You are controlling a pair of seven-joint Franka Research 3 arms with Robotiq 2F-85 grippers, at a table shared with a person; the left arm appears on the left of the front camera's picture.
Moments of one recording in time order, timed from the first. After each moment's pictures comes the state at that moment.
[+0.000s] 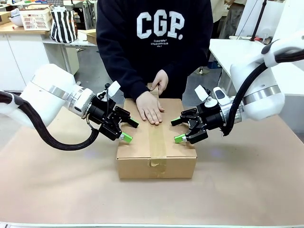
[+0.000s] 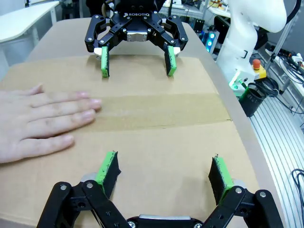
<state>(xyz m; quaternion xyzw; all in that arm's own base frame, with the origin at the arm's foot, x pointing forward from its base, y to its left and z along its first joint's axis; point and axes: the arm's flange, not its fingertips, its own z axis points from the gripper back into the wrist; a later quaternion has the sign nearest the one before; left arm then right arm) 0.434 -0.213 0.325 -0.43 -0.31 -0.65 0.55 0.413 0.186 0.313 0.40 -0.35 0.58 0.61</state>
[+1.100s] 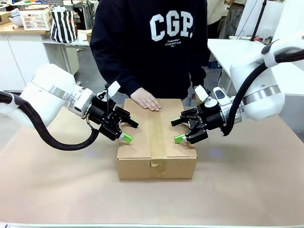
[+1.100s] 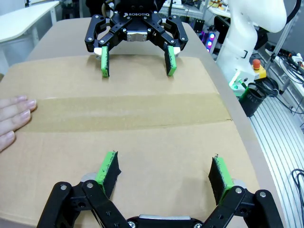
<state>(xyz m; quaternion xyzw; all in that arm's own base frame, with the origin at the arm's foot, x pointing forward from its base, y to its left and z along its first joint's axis) 0.434 -0.213 0.325 -0.43 -0.31 -0.65 0.55 0.413 0.186 0.313 0.40 -0.35 0.58 0.61</state>
